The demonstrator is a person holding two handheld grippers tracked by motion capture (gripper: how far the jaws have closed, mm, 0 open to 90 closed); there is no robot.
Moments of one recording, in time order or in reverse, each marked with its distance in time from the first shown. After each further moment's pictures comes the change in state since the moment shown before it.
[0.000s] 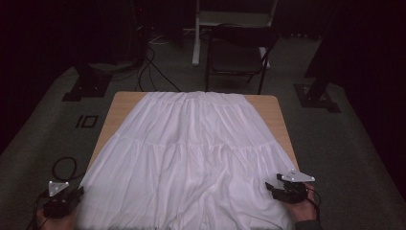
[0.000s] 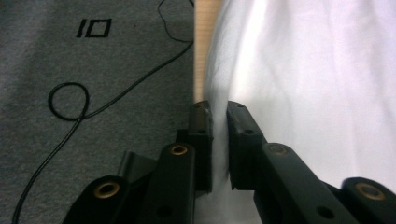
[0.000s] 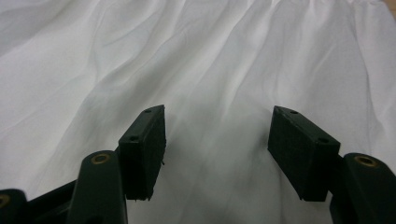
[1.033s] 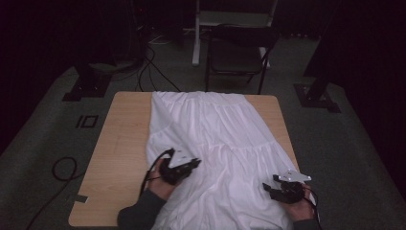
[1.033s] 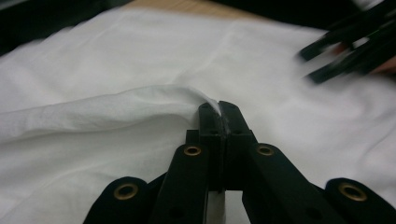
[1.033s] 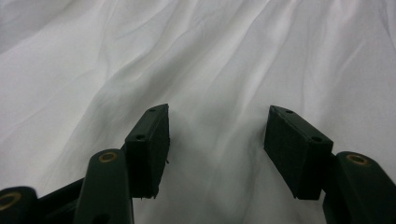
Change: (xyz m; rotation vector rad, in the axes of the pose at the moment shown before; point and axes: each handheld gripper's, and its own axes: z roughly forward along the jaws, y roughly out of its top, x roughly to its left) left arm -0.322 0.125 -0.014 -0.199 -0.688 0.663; right arm 0.004 0.000 0.008 0.020 0.039 -0.010
